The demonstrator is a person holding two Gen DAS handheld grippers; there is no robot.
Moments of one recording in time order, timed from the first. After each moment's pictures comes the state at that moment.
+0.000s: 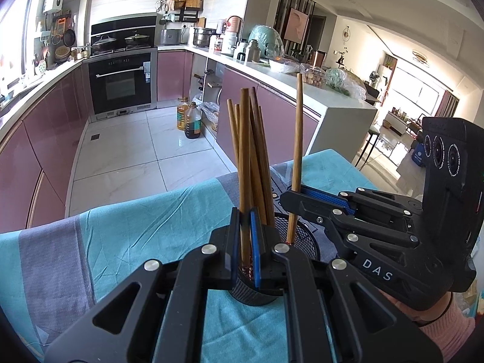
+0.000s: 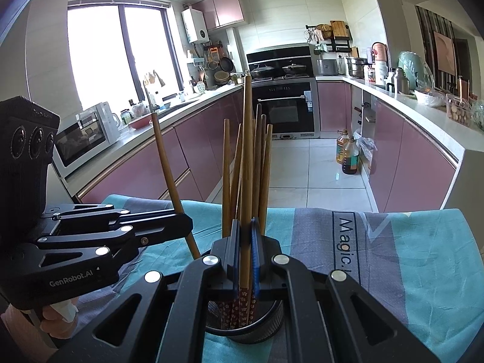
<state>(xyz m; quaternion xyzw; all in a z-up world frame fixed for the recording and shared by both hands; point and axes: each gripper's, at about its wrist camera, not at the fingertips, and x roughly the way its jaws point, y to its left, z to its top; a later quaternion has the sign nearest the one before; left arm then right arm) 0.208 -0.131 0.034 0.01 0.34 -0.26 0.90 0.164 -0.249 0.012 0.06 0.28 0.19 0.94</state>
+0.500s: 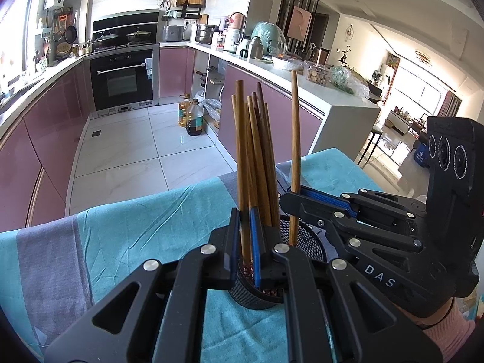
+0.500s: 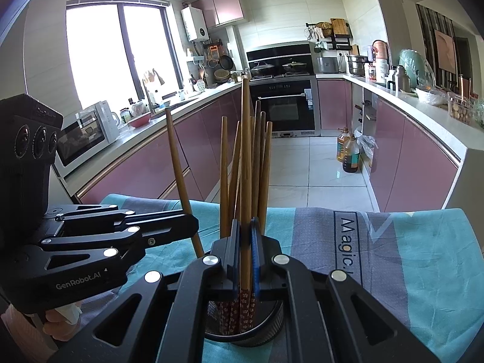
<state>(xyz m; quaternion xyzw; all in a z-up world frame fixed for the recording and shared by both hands) 0.219 -0.128 0.022 0.00 0.35 -0.25 0.90 0.172 -0.248 0.007 0.06 0.29 0.19 0.94</state>
